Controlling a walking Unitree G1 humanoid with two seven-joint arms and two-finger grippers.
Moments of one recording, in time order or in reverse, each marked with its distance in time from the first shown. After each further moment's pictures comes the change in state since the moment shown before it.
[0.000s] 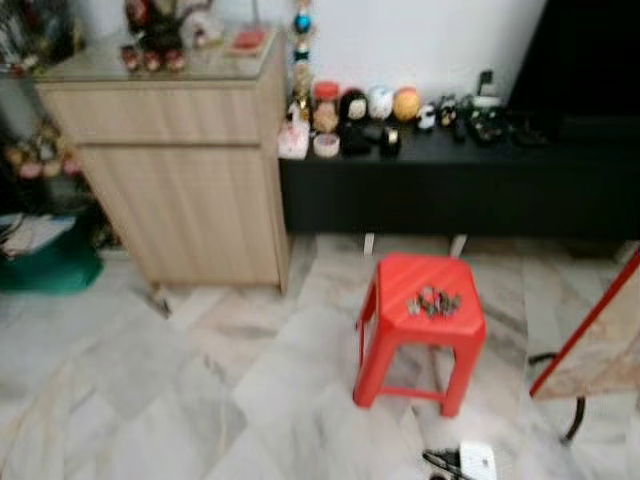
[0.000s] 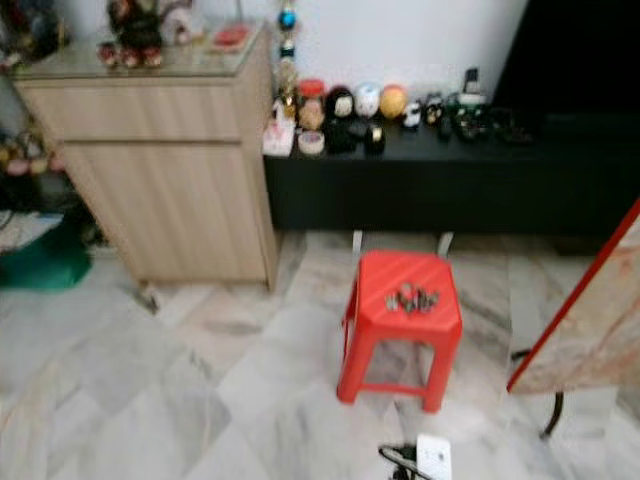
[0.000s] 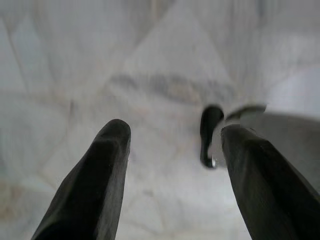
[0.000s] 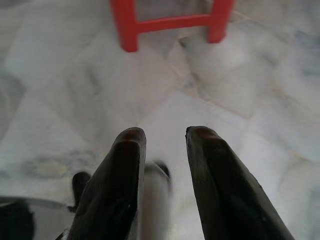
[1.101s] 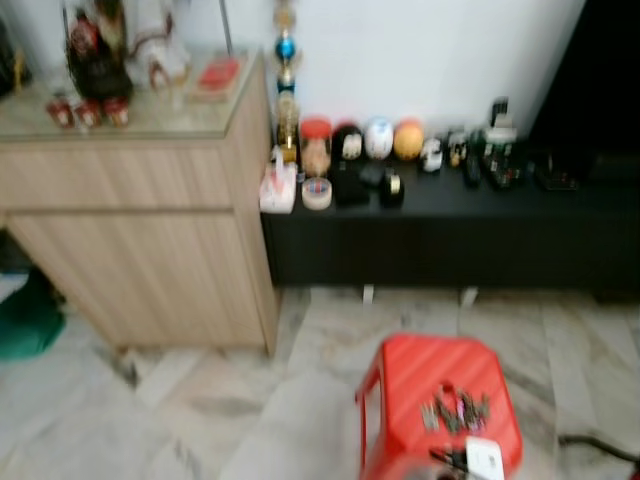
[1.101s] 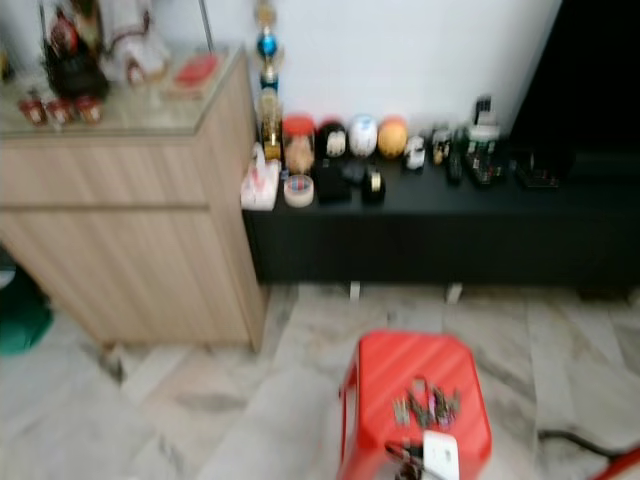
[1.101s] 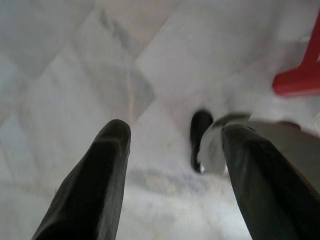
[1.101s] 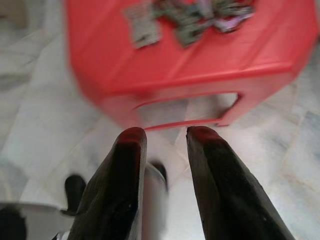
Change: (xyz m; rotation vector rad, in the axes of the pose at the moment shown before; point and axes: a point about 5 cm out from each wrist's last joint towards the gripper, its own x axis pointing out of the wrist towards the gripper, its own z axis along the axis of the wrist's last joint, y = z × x) left arm 0.000 -0.002 0.000 -0.025 0.000 0.004; right arm 0.001 -0.001 0.003 0.015 0.005 -0.013
